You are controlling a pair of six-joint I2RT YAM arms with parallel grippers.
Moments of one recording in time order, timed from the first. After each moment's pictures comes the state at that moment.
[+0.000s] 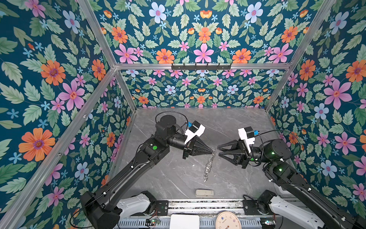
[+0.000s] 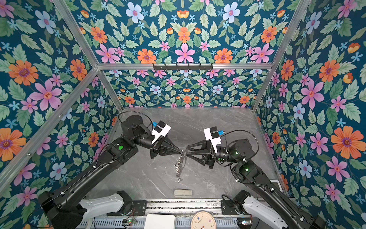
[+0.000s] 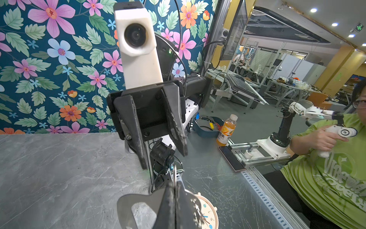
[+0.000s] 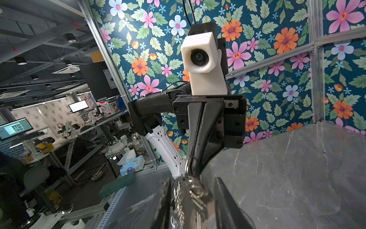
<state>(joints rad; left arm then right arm) -0.72 1.15 1.19 -0.13 1.24 -0.11 0.67 0.81 0.81 0.26 -0.86 0.51</state>
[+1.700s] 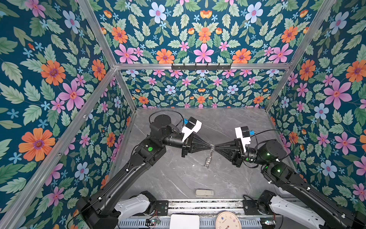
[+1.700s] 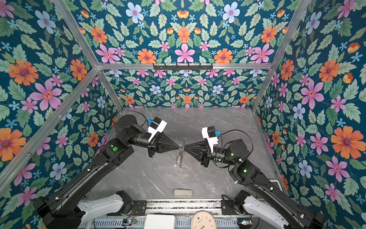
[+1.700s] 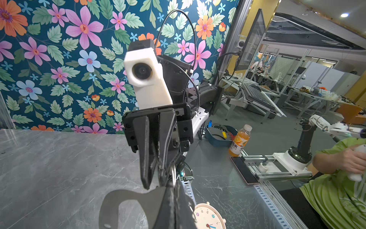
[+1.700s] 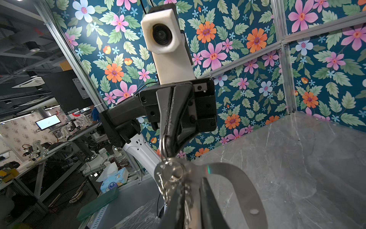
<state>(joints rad) -0.70 1.11 1.21 -0.13 1.15 -0.16 0.73 0.80 0.80 0.20 -0.65 0.47</state>
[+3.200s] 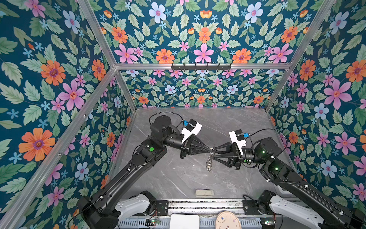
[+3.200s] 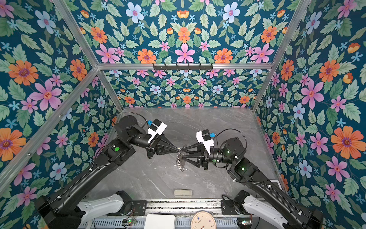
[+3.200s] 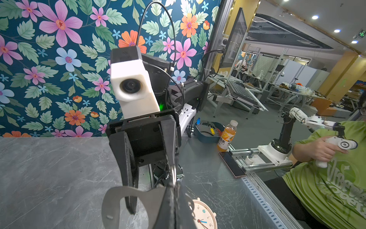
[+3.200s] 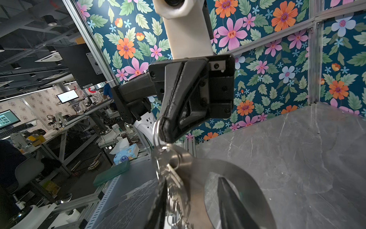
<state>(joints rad) -0.70 1.12 1.18 -0.06 1.24 -0.20 0.73 0.85 0.82 0.14 -0.79 0.39</state>
